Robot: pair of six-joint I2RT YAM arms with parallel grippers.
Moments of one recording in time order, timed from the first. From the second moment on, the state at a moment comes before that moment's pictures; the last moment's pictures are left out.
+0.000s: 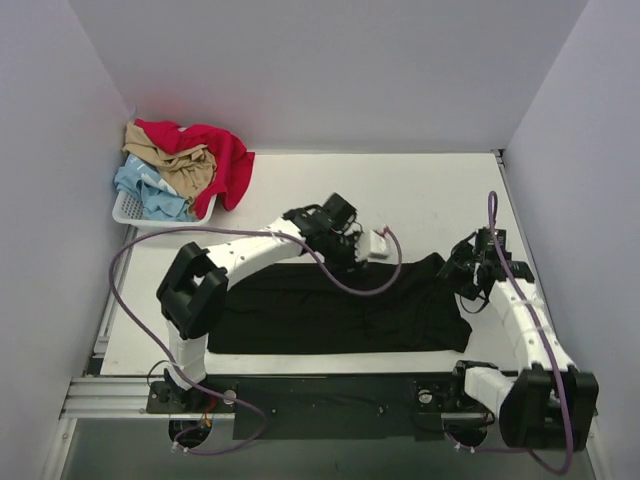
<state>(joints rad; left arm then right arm) -0.89 1.92 1.54 -0.67 0.41 0.66 -0.04 0.99 0.68 -0.68 -0.04 0.57</state>
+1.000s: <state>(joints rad) -0.36 1.79 1.07 -0.41 0.35 0.62 -0.21 1.38 0.65 -0.44 -0.13 0.45</state>
